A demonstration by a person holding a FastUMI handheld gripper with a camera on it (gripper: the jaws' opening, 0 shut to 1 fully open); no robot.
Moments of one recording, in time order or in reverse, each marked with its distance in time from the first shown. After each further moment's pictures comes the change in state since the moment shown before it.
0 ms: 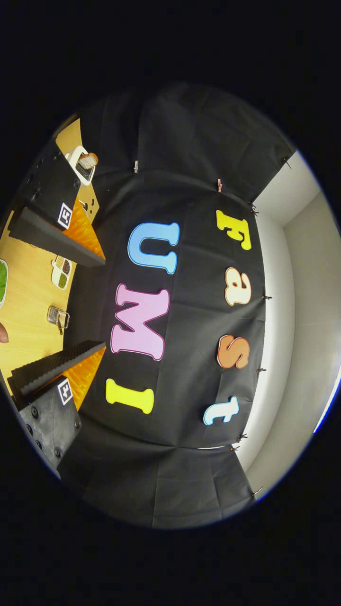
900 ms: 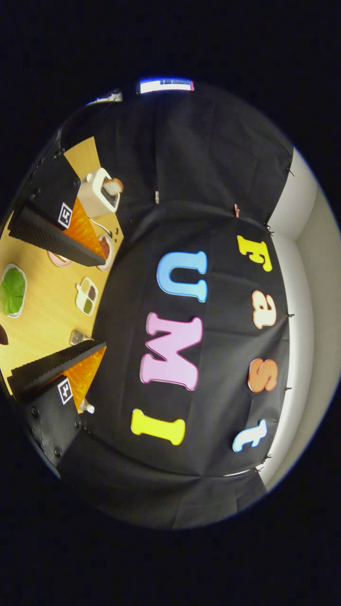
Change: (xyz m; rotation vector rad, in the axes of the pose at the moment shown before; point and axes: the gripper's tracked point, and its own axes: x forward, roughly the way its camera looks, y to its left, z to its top) arm -0.024 0.025 -0.106 0.056 0.200 0.244
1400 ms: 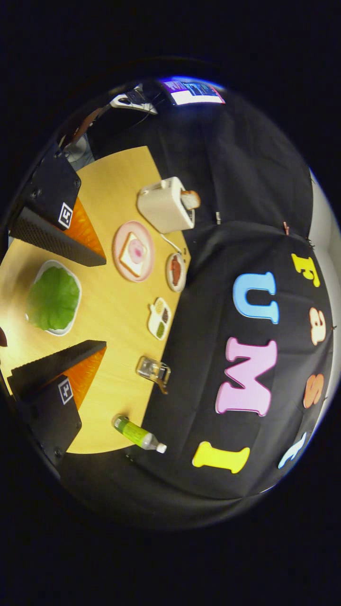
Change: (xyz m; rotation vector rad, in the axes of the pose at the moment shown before) arm -0.005 0.009 -0.224 -0.023 0.371 0.135
